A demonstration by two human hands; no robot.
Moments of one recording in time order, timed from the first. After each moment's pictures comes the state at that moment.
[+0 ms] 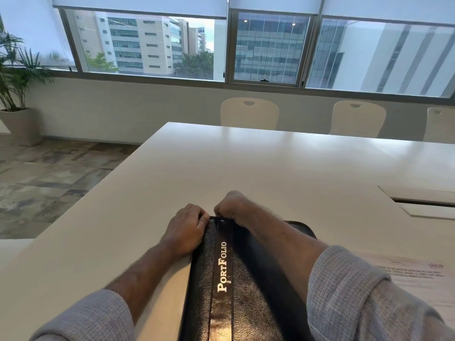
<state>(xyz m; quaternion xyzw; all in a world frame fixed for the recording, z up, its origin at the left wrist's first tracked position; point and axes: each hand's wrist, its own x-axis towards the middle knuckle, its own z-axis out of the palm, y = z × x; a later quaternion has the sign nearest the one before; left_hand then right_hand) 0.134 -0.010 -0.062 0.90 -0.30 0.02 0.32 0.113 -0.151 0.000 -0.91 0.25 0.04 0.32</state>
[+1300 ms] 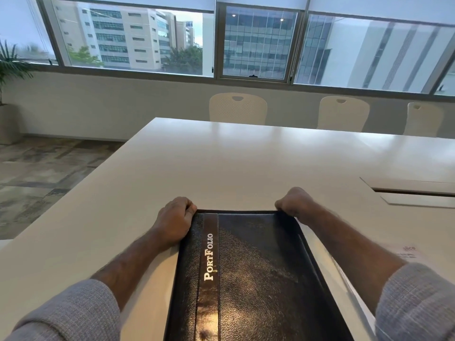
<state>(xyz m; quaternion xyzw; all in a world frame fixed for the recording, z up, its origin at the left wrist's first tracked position) 0.140 -0.013 -0.064 0.89 -0.27 0.00 0.37 0.022 -0.289 -0.002 -0.85 0.40 -0.06 0.33</state>
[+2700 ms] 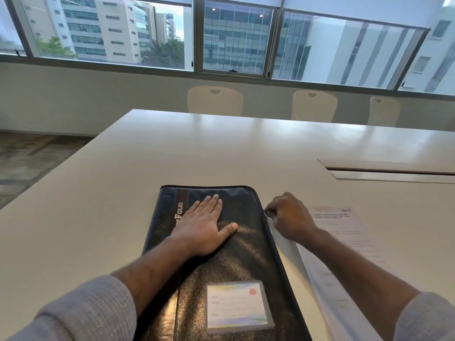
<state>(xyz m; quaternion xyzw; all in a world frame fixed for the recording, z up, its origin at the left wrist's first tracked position) -0.012 -0.072 -0.056 0.90 -0.44 -0.05 0.06 -0.131 -0.280 -0.029 -0.97 0.16 -0.17 0.08</state>
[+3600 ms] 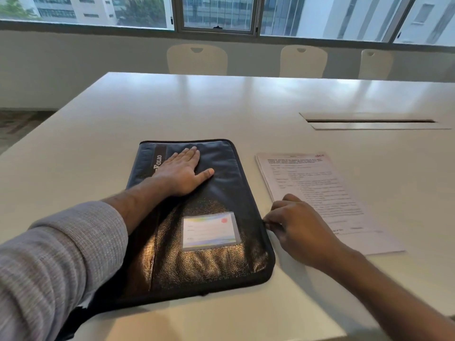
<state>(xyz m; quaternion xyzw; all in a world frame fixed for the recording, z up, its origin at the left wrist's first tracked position) -0.012 -0.077 -0.050 0.91 -0.42 -0.05 0.03 -0.297 -0.211 -0.032 -0.98 0.07 -0.14 0.13</state>
